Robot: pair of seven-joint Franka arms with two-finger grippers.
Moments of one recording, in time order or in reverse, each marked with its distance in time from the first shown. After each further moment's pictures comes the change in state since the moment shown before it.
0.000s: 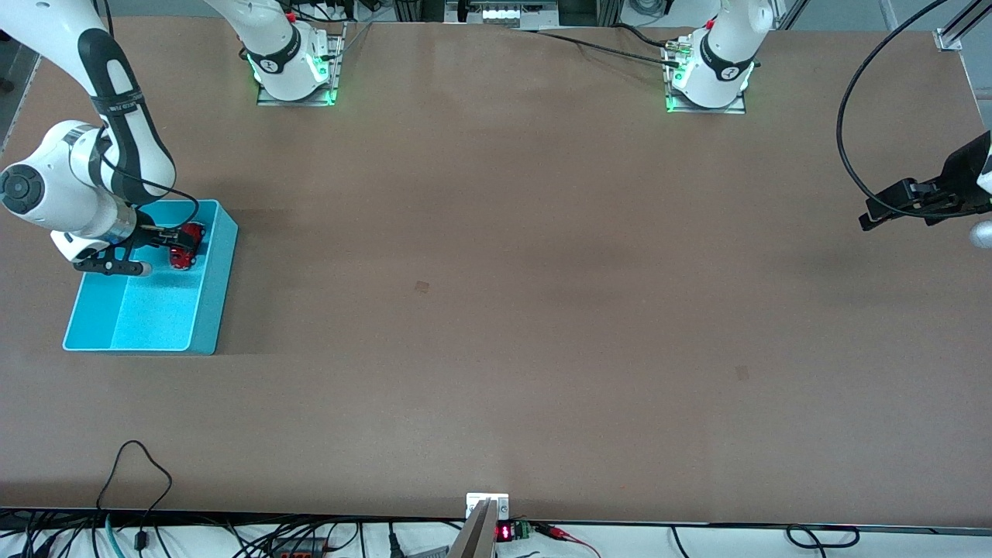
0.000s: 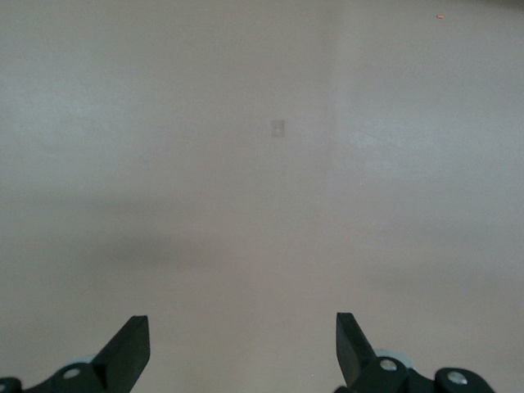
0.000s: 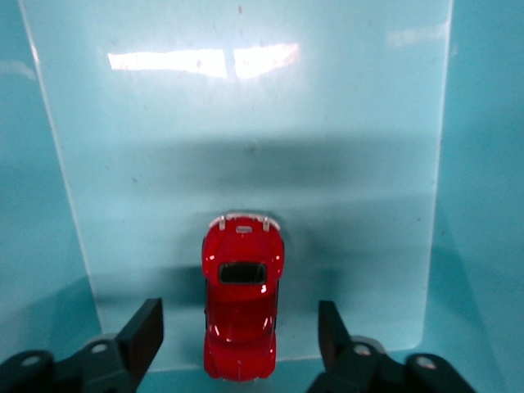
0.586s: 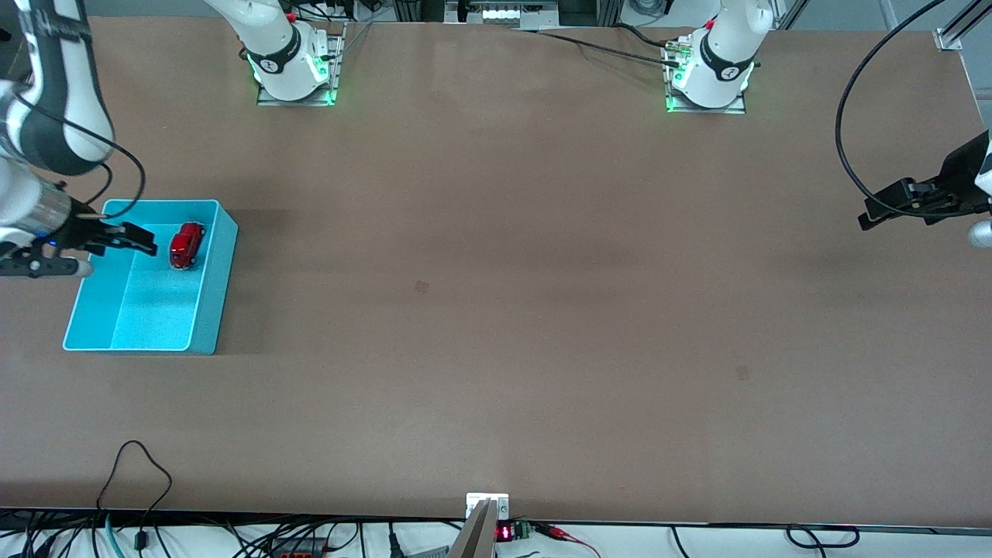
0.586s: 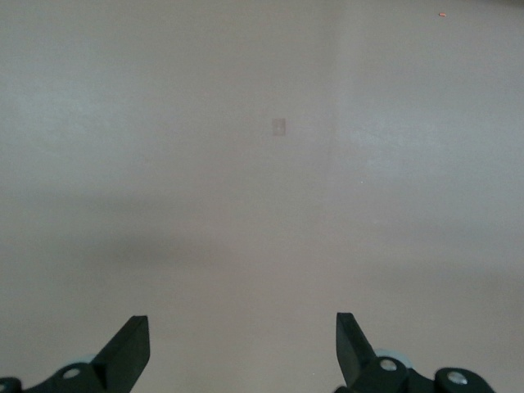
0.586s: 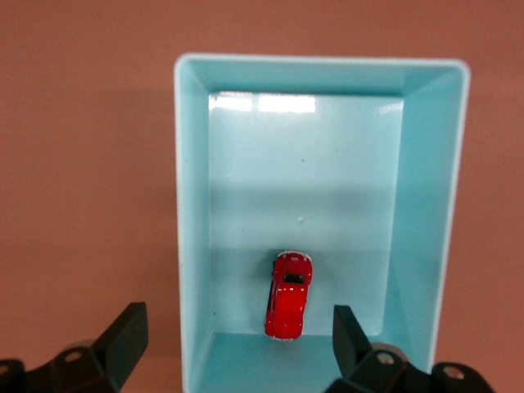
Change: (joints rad) left arm -0.041 -0.001 0.043 0.000 0.000 -0.005 0.000; right arm 0.008 -0.203 0.076 0.267 -0.003 -0.373 -0.007
